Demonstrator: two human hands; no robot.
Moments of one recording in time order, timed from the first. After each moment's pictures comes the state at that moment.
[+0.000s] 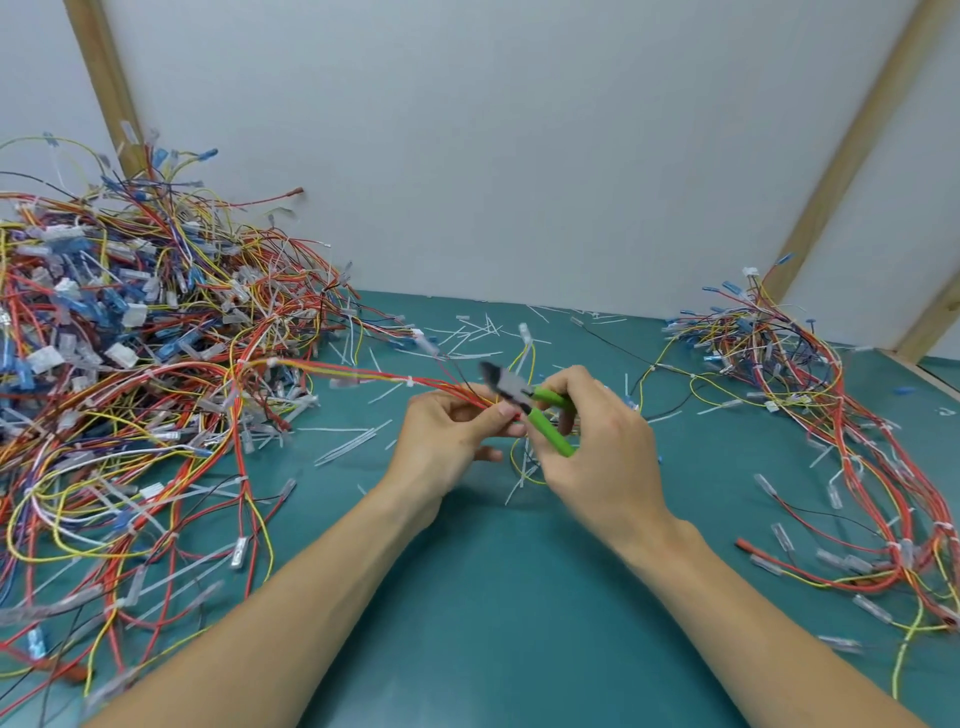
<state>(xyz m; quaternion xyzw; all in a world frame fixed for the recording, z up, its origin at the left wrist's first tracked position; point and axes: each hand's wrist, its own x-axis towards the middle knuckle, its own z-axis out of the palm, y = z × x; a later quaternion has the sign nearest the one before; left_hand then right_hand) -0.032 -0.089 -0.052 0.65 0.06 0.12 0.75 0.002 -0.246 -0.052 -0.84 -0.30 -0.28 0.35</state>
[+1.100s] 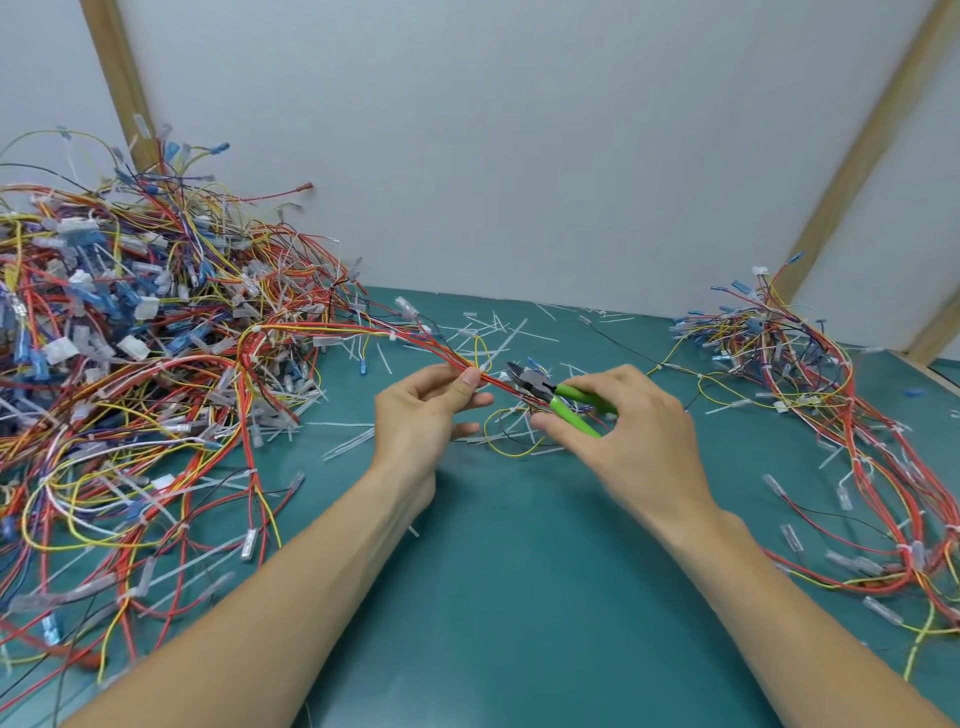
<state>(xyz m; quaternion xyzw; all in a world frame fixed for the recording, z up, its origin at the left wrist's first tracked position) -0.026 -0.073 -0.052 0.54 0.14 0.21 0.80 0.019 -0.267 -0.046 -0.88 -0.25 -0.23 0.32</state>
